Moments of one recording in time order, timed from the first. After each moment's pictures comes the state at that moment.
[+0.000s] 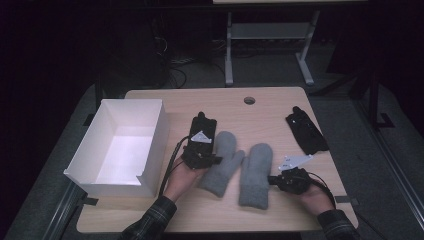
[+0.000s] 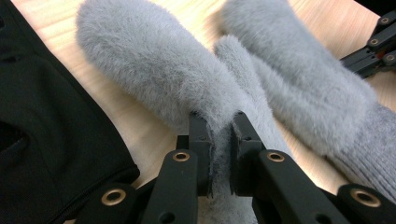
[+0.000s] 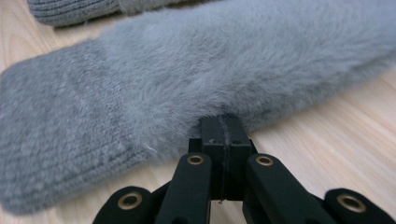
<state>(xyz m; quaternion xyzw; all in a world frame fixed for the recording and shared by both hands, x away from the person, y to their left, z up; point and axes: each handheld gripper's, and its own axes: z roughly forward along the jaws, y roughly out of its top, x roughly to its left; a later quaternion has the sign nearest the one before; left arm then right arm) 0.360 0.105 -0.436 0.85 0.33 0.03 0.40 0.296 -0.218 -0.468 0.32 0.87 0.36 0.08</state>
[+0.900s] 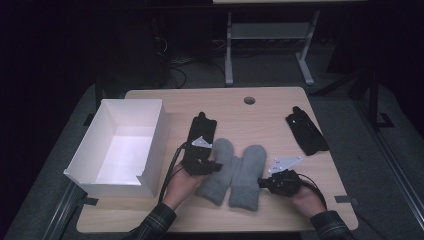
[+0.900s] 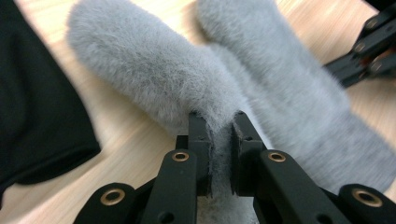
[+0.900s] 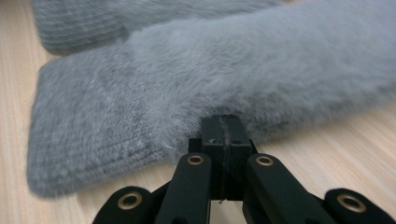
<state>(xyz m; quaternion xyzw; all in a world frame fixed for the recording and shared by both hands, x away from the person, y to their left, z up) 0.339 0.103 -0.432 0.85 0.36 0.00 0.38 0.291 -0.191 -0.465 0.29 0.88 0.37 0.06</state>
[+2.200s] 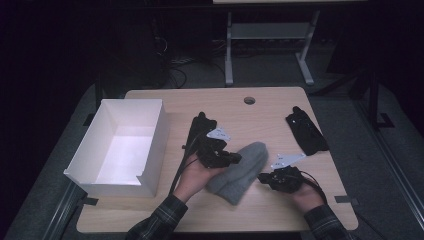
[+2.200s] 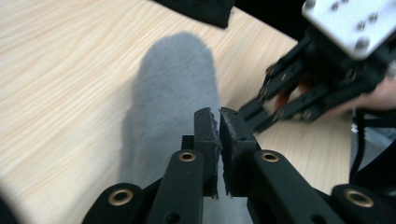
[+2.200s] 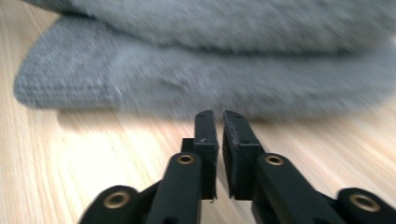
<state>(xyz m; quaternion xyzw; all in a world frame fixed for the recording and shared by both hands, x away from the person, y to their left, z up) 0.336 0.064 -0.386 0.86 0.27 0.00 0.43 0.297 -0.197 -0.460 0.31 0.87 0.38 0.08</state>
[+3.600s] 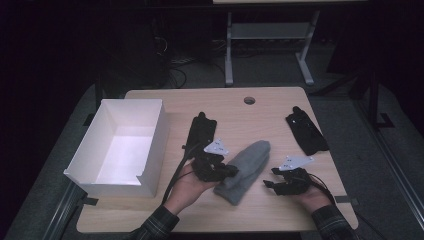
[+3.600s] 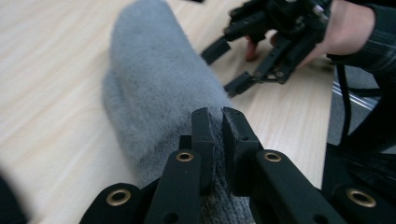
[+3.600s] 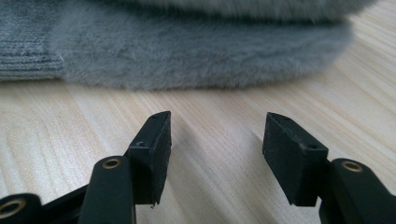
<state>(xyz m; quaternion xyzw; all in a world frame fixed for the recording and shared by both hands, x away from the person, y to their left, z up) 0.300 0.064 -0.385 0.88 0.23 0.00 0.41 0.296 -0.220 -0.475 0.33 0.86 0.37 0.12</state>
